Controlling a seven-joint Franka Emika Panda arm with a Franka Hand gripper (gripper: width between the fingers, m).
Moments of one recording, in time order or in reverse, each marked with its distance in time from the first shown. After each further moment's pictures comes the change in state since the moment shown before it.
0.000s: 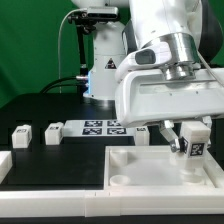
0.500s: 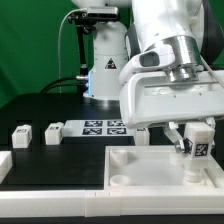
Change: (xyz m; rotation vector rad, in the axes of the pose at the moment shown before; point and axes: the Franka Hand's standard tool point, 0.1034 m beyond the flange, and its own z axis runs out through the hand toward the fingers) arm -0.004 -0.012 0.002 0.006 0.012 -0.011
